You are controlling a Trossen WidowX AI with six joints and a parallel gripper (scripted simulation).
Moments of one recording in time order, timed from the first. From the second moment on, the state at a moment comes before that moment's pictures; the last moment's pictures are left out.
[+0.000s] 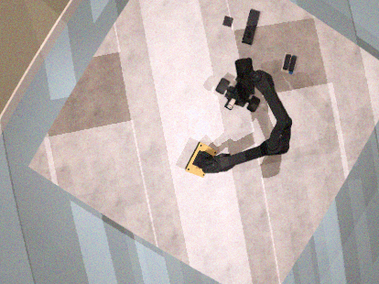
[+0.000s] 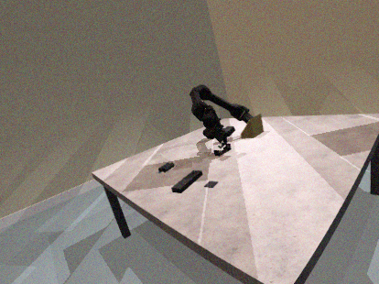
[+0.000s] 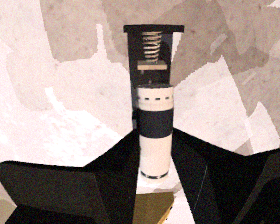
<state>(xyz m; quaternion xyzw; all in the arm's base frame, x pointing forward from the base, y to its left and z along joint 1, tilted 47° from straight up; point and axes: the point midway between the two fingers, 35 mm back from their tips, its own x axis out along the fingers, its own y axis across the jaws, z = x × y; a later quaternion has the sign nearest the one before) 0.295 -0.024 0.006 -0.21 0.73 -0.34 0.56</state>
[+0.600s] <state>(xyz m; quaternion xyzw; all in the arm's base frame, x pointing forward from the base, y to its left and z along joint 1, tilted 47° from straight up) 0.300 -0.030 0.001 -0.19 0.76 -0.35 0.51</state>
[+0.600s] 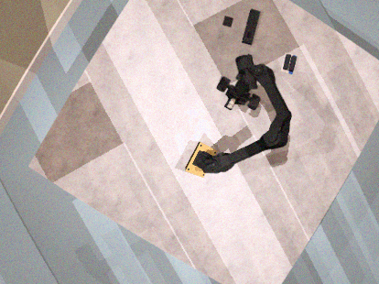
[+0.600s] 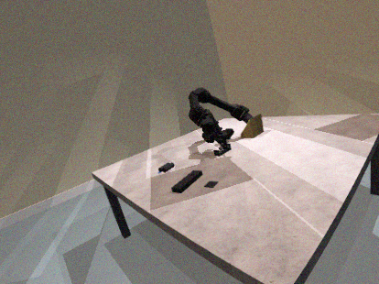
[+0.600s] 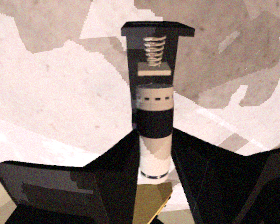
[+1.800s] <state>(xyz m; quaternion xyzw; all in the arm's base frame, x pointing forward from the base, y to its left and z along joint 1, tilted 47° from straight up) 0.311 -0.038 -0.005 -0.17 0.79 -0.36 0.46</state>
